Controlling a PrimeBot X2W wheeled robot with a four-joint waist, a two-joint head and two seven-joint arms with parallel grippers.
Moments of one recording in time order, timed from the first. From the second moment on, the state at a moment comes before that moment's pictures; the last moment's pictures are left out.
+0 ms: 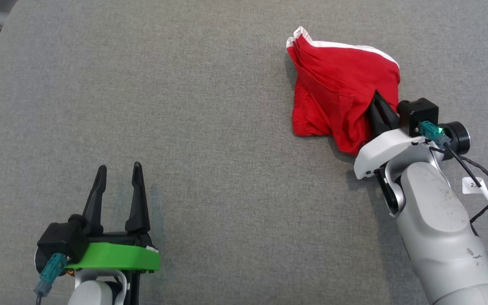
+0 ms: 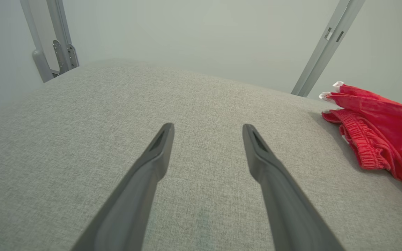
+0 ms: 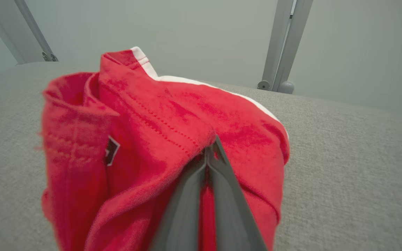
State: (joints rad) left arm -0.09 0.05 -0.11 0.10 -0.35 -0.07 -0.26; right arm -0.64 -0.05 0.04 0.69 -0.01 0.13 -0.26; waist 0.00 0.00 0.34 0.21
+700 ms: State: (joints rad) left arm -0.05 0.05 -0.11 0.10 -0.38 -0.03 -0.26; right arm -0.60 -0.05 0.40 0.75 0.17 0.13 -0.26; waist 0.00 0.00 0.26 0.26
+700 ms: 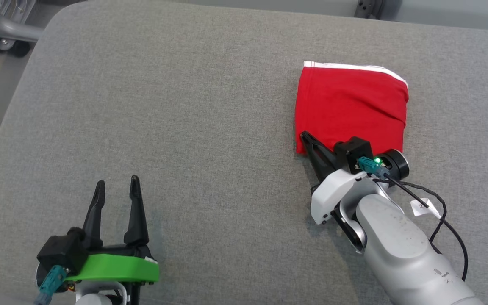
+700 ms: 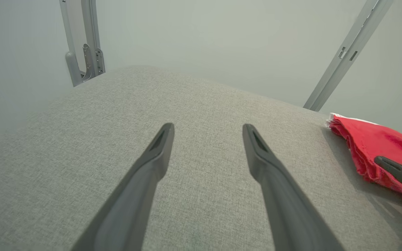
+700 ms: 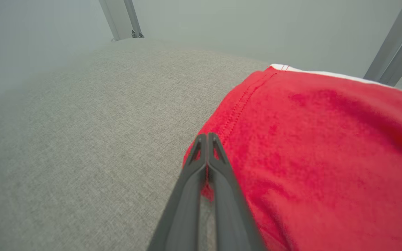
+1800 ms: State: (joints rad) left arm 0.18 0.05 0.05 0.11 -0.28 -0.11 -0.26; right arm 0.07 -0.08 -0.13 0.22 0.01 0.13 -0.26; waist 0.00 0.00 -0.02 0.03
